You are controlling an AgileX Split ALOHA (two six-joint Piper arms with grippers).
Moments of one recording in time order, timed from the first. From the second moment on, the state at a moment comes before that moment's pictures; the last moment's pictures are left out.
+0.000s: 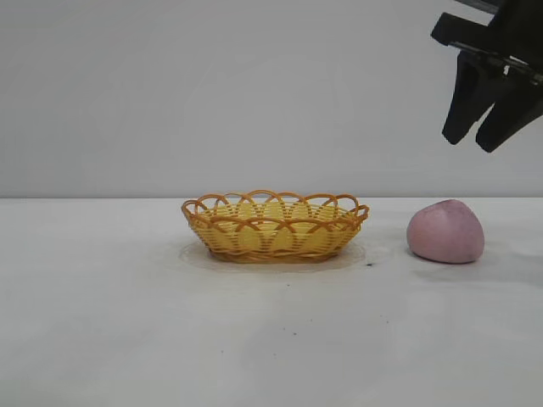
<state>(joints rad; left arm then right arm) -0.18 0.54 -0.56 0.04 1.08 -0.04 0.15 1.71 -1.03 0.64 0.55 -0.62</state>
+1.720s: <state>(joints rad) -0.01 -0.02 -0.48 0.04 1.12 -0.01 0.15 1.77 -1.03 0.72 0.58 -0.69</state>
